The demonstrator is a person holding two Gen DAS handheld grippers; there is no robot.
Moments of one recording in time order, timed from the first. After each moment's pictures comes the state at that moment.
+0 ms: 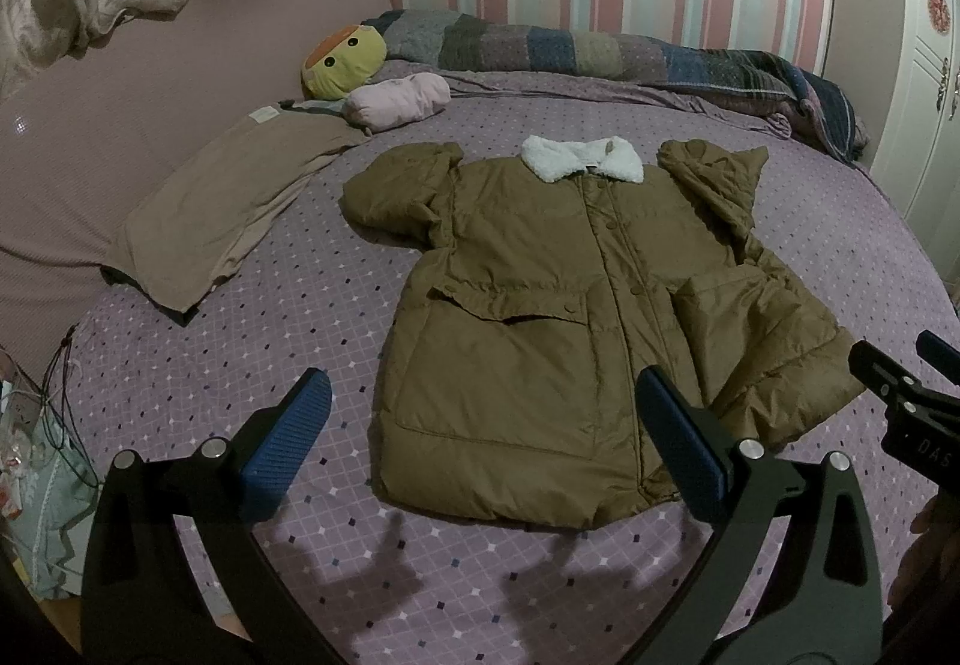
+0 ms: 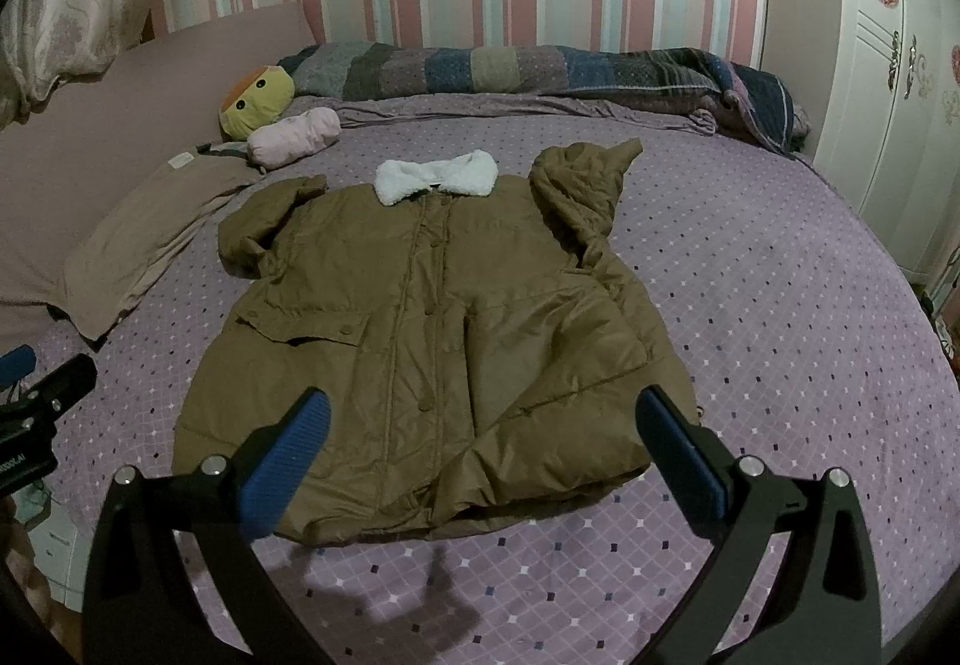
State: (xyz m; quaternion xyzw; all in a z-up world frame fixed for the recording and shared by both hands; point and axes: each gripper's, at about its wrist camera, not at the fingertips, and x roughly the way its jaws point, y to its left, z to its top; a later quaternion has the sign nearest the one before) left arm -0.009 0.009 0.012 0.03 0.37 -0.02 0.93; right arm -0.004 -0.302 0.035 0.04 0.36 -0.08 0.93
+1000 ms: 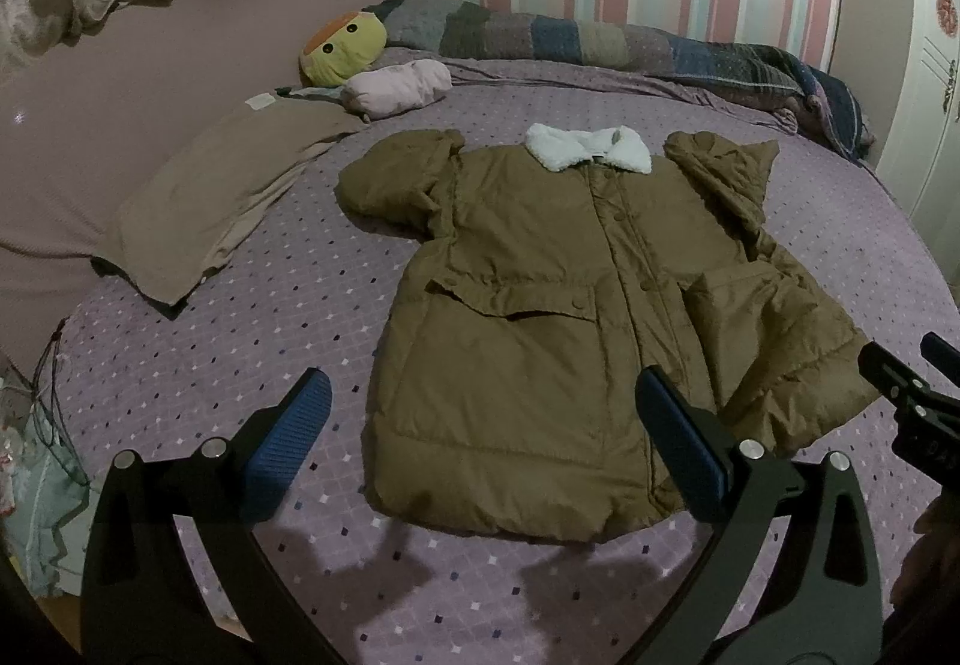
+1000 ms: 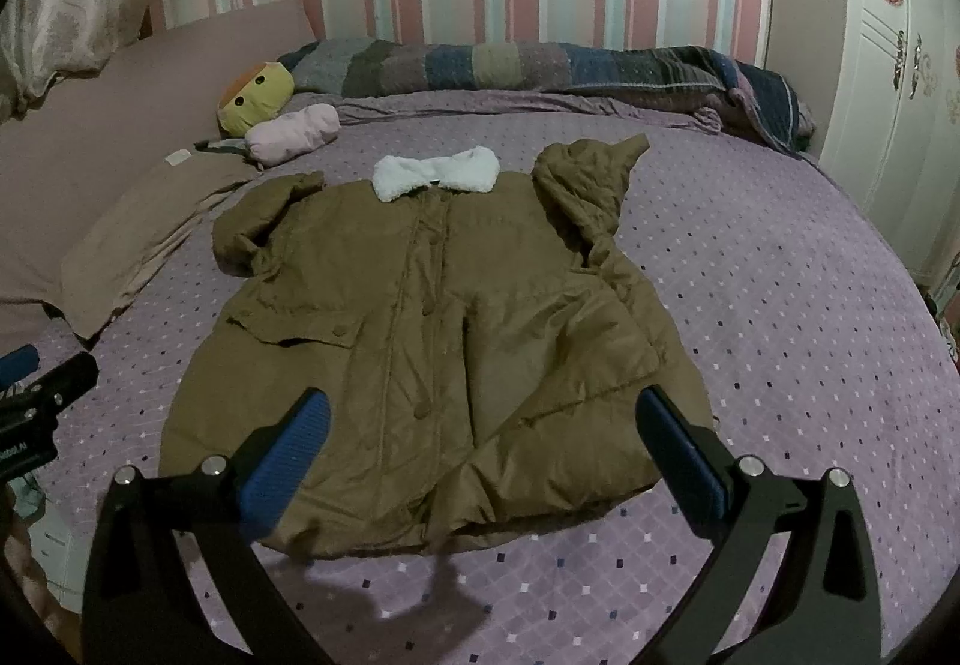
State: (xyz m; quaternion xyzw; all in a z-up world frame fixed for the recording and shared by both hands) left arm 0.008 0.009 -0.005 0.02 0.38 -0.01 0.92; right arm 0.011 -0.302 0.016 0.04 0.36 -0.07 0.93
